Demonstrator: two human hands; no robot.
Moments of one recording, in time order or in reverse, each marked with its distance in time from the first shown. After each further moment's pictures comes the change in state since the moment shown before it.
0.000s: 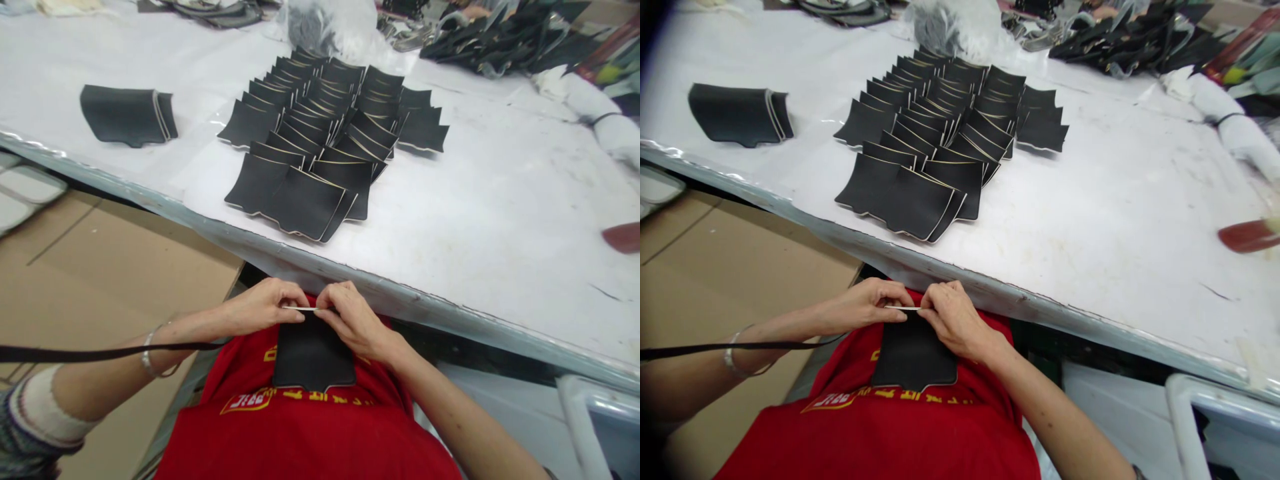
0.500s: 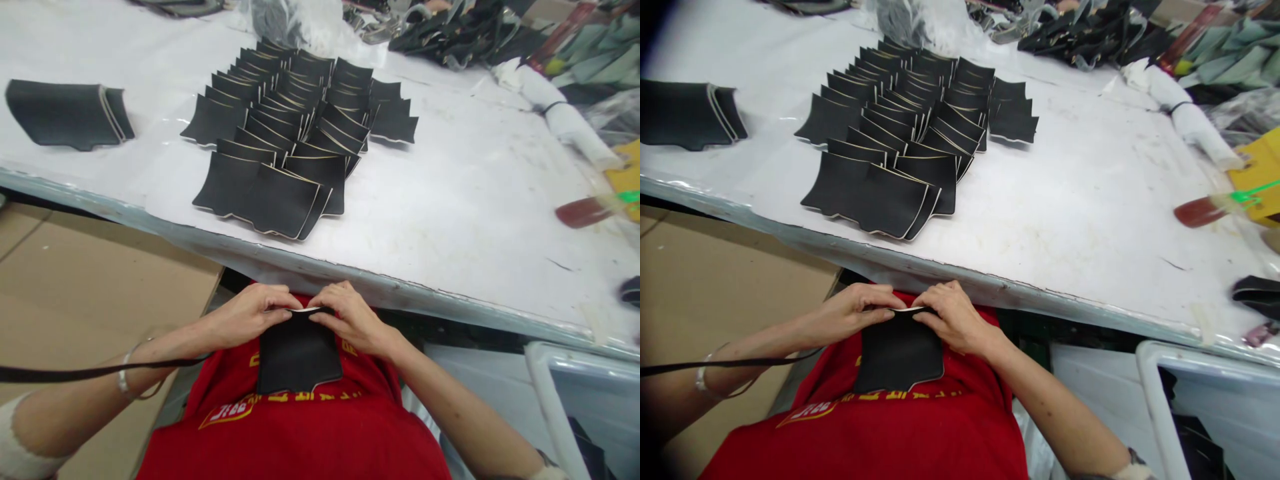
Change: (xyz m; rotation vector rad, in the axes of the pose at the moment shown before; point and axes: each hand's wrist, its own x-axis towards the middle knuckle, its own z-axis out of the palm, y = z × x) left_hand 0.007 0.000 0.008 0.120 -0.012 0.140; right_hand -0.018 0.008 -0.015 -0.012 -0.073 0.046
